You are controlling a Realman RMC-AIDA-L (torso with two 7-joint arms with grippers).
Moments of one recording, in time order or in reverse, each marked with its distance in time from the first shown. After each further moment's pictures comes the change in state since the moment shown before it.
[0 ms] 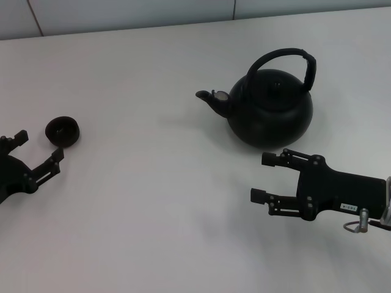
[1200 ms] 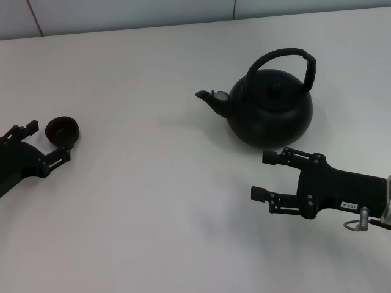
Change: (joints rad) left arm -0.086 -0.003 0.010 -0.036 -0.001 -0.158 0.001; right arm 0.001 0.000 0.003 -0.001 0.004 0.000 0.005
